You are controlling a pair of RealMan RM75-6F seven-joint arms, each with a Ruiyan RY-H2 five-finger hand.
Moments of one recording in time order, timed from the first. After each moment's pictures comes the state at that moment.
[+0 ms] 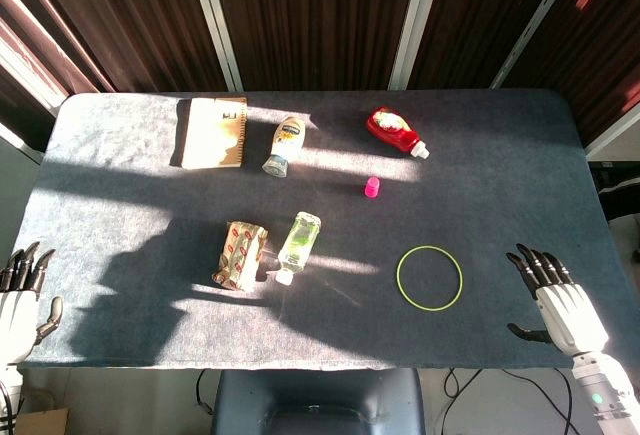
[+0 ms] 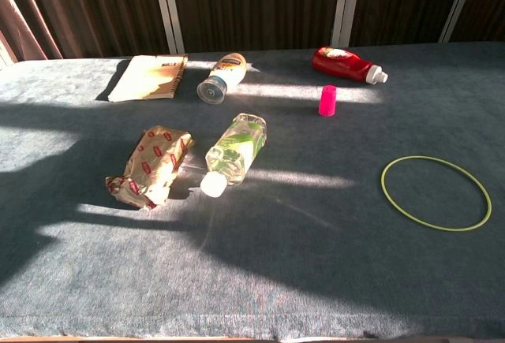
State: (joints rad) left arm -0.08 -1.18 -0.08 -1.60 1.44 1.52 0.21; right arm 0.14 -1.08 -0.02 -1.61 -1.57 1.34 0.04
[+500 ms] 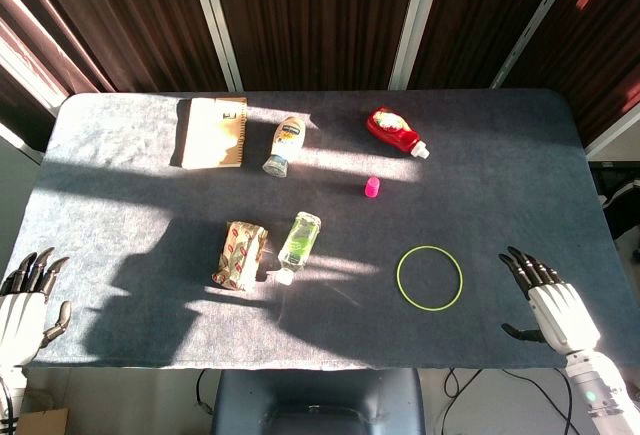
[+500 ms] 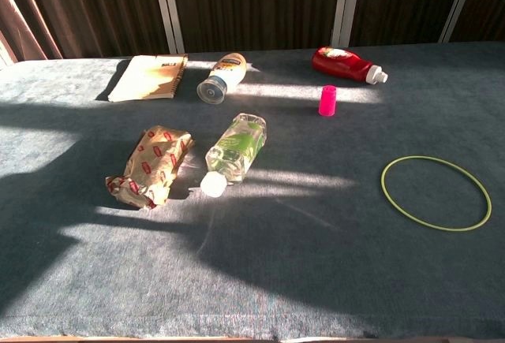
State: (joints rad) left arm -0.08 -1.16 -0.06 -1.63 1.46 1.50 0.19; right arm 0.15 -1.12 -0.03 -1.56 -1.60 1.34 0.06
